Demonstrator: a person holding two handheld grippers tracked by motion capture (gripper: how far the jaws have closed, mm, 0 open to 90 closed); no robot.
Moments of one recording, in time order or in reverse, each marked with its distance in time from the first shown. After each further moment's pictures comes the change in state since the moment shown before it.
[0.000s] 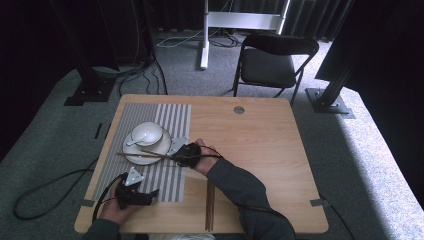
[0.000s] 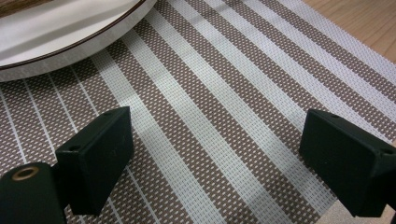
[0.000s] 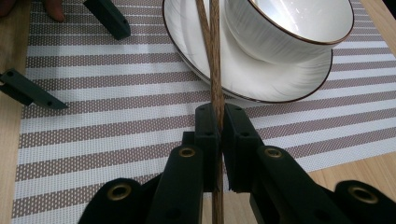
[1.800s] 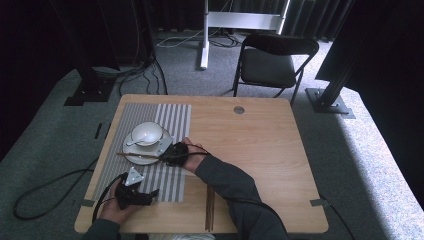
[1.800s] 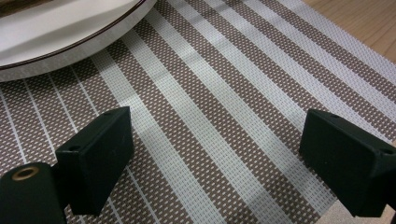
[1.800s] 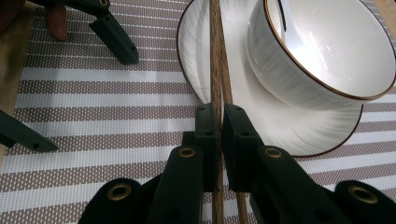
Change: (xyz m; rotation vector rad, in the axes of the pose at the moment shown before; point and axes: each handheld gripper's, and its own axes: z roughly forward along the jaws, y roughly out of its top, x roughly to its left) left arm 0.000 0.000 0.000 -0.002 0.000 -0.003; right arm 0.002 0.024 0.031 -0.016 0.047 -0.080
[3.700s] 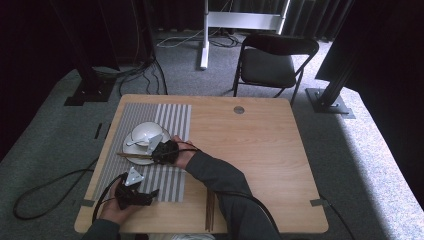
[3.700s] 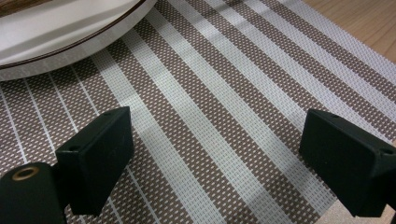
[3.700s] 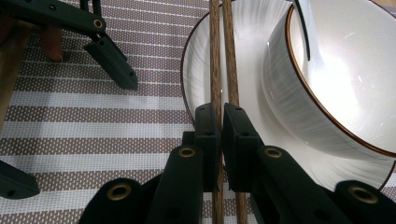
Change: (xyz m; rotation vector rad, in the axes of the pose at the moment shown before) left arm 0.000 0.000 0.000 0.000 0.003 0.000; right arm -0.007 0.019 0.028 0.003 0.064 -0.027
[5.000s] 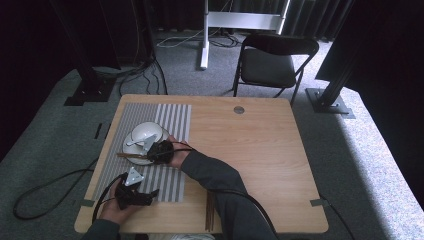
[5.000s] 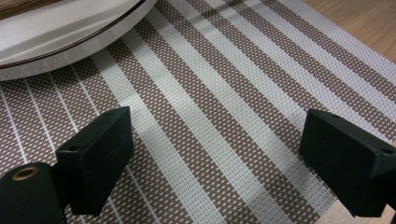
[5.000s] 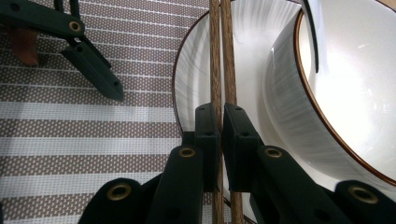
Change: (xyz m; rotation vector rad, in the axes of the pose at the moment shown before) left arm 0.000 0.000 0.000 0.000 0.001 -0.001; right arm -0.001 0.008 0.018 0.025 -0.018 -0.018
